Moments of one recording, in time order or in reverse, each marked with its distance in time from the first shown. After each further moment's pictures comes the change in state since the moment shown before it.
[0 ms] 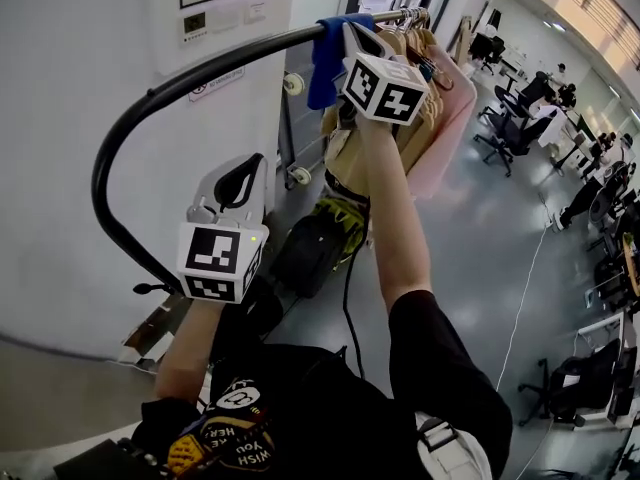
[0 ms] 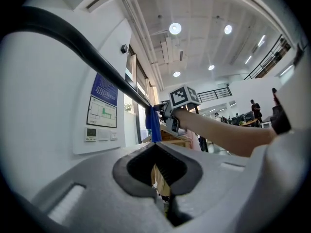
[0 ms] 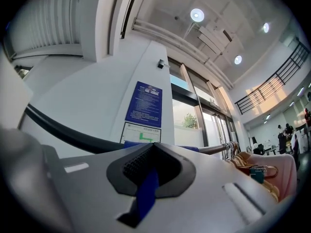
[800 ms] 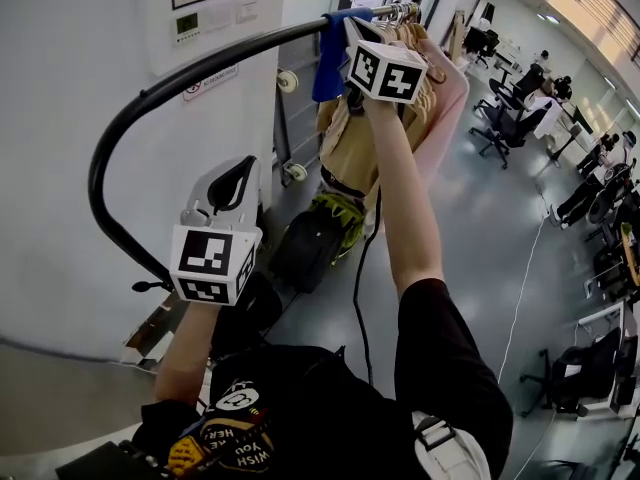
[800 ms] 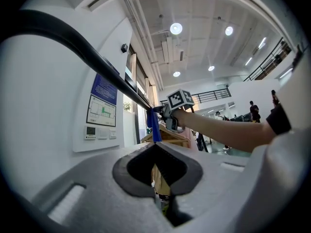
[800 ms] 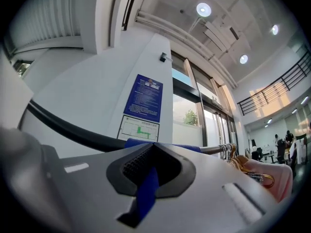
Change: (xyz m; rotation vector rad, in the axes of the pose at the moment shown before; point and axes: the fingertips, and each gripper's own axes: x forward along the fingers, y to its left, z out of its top) left arm -0.015 -0.008 0.003 -0.012 0.006 -0.013; right arm 0.006 -0.029 -0.005 -0.042 0.080 -0.003
